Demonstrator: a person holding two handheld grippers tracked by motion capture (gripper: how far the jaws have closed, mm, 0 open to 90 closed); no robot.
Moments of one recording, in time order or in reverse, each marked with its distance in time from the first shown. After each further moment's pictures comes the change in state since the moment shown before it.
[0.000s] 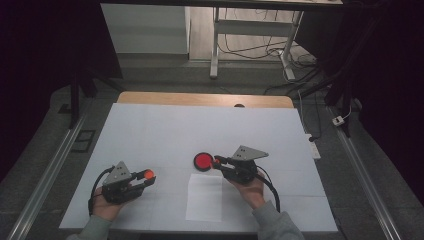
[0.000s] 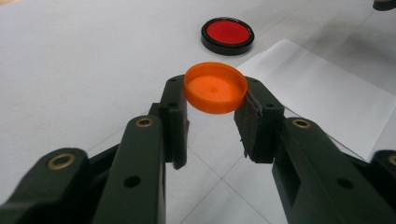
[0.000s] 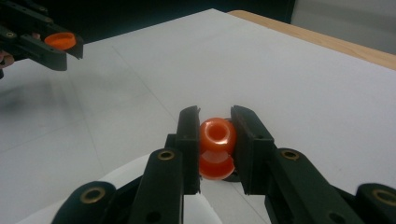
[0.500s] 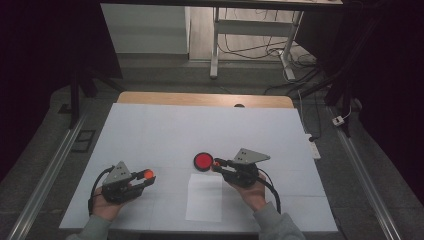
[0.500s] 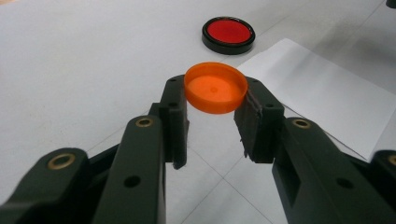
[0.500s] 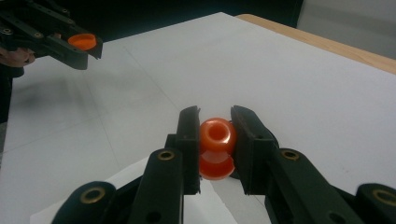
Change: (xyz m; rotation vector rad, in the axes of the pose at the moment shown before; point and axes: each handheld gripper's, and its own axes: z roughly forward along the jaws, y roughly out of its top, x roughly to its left) left arm 0.001 0.000 0.000 0.001 0.001 -0.001; right arm 0.008 0.002 -0.009 -0.004 0.020 -0.023
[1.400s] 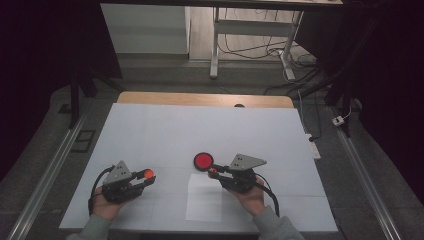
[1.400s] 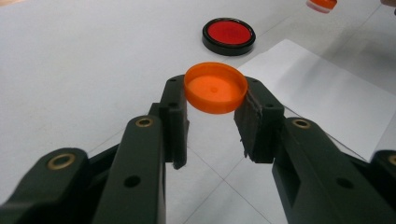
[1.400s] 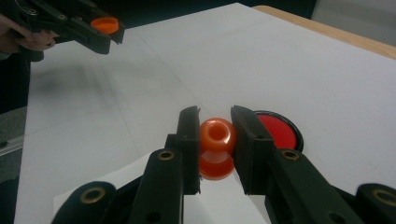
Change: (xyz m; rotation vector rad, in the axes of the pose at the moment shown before) left arm 0.000 0.001 0.000 -0.003 0.001 0.004; right arm 0.014 -0.005 0.002 0.034 0.039 -0.021
